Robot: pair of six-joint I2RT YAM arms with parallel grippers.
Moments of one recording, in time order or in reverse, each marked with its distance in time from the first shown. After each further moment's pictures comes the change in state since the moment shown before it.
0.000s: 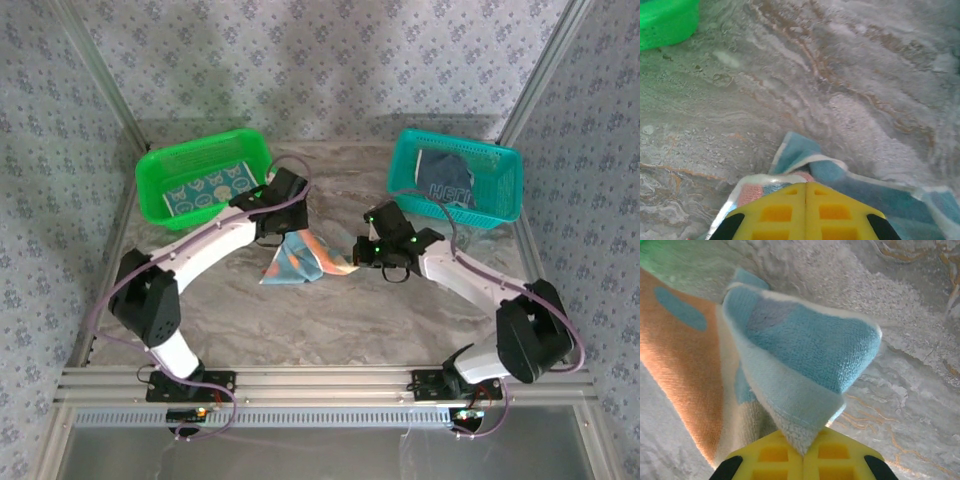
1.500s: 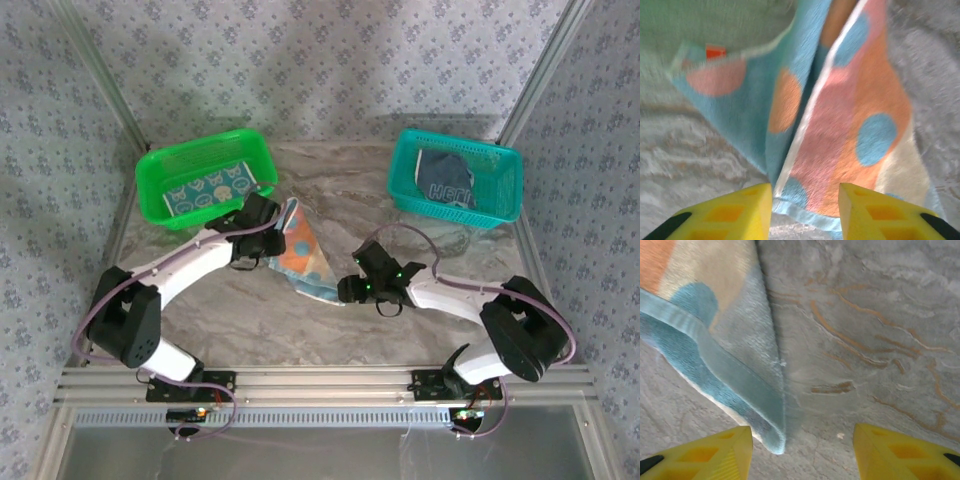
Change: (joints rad) left arm 0.131 -0.137 -0.374 0.113 0.124 0.070; right arm 0.165 0.048 -0.258 0.196 0.066 0.034
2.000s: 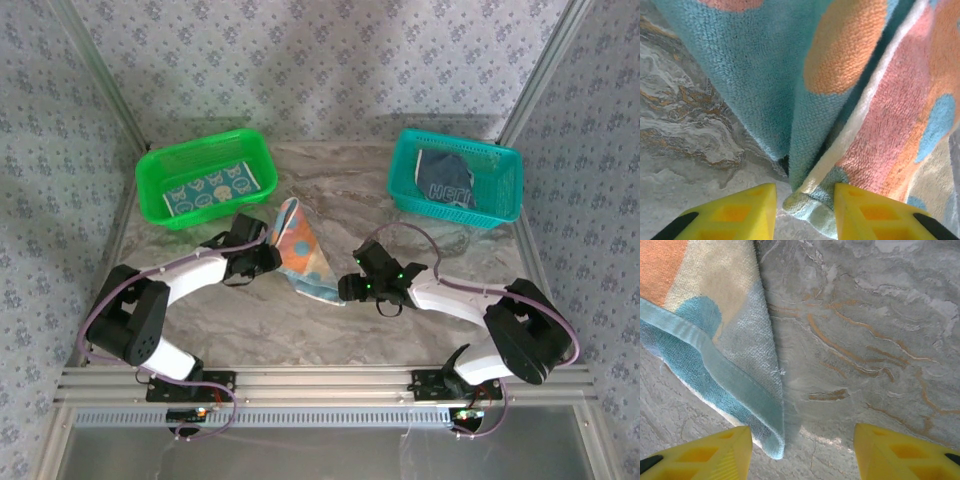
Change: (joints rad) left arm 0.071 0.001 -0.238 0.285 0.171 -0.156; right arm 0.006 -0.021 0.000 0.006 0.040 0.000
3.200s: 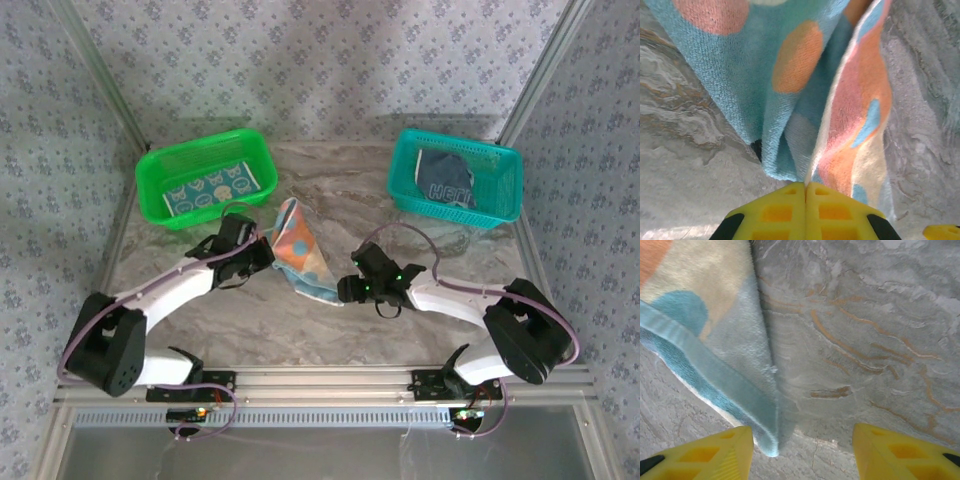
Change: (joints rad) left arm 0.002 -0.197 -0.036 -0.026 0.013 -0.069; right arm 0.026 0.003 -0.005 0.004 0.021 -0.004
